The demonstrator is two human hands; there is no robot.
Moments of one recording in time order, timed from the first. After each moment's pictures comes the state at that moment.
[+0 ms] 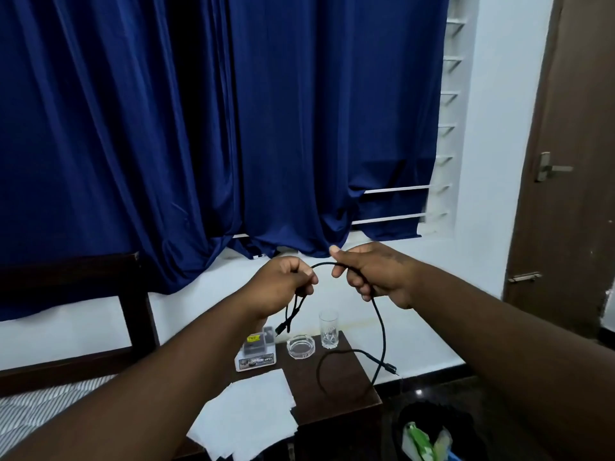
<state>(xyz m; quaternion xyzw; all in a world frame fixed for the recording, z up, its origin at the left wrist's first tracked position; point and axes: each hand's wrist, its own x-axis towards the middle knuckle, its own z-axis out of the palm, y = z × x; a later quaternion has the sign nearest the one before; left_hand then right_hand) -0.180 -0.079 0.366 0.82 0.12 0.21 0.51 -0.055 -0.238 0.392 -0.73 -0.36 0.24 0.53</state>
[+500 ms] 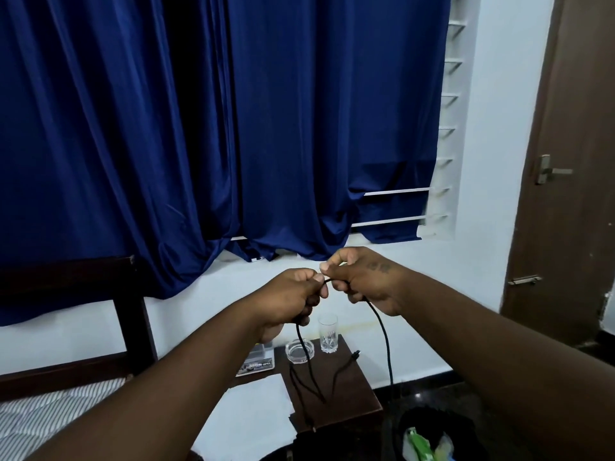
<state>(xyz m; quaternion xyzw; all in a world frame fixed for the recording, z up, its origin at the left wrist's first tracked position) -0.174 -0.093 0.366 0.79 0.11 0.11 0.59 -0.055 -0.214 0.382 -0.70 -0.39 0.23 0.55</state>
